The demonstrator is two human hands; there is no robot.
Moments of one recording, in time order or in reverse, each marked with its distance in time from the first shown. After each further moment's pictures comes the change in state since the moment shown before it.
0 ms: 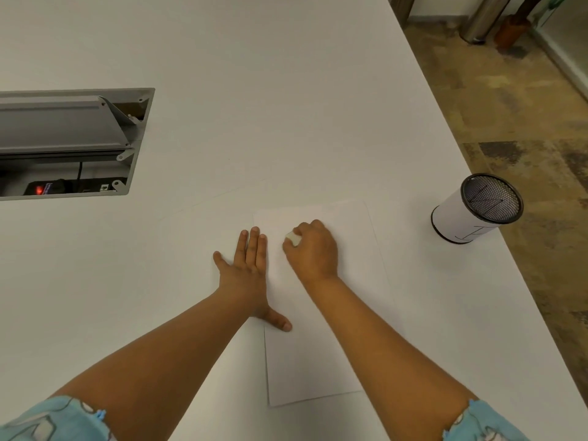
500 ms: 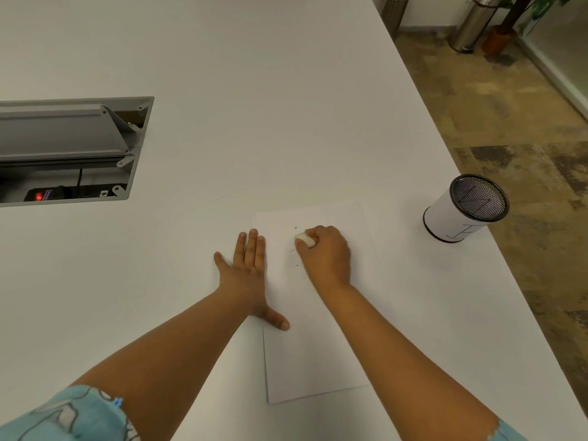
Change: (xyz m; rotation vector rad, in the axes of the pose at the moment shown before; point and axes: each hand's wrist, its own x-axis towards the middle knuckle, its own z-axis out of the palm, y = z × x) left_hand -0.002 0.000 -0.001 -0.019 0.017 0.007; right_hand -0.012 0.008 -0.024 0.138 0.060 0.115
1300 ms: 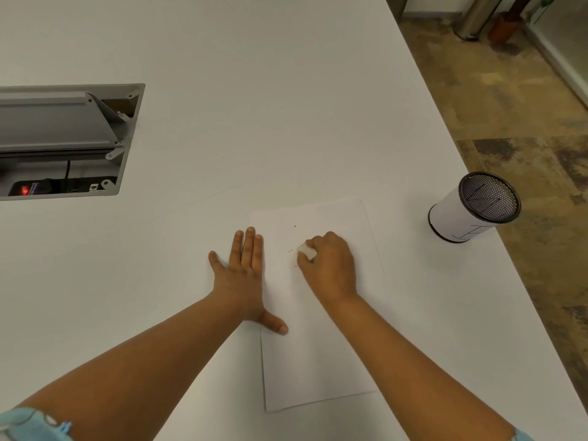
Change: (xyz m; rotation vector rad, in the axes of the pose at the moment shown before) left_hand 0.005 -0.002 0.006 -0.001 0.029 0.020; right_hand -0.005 0.018 -0.001 -0.159 -0.064 -0.136
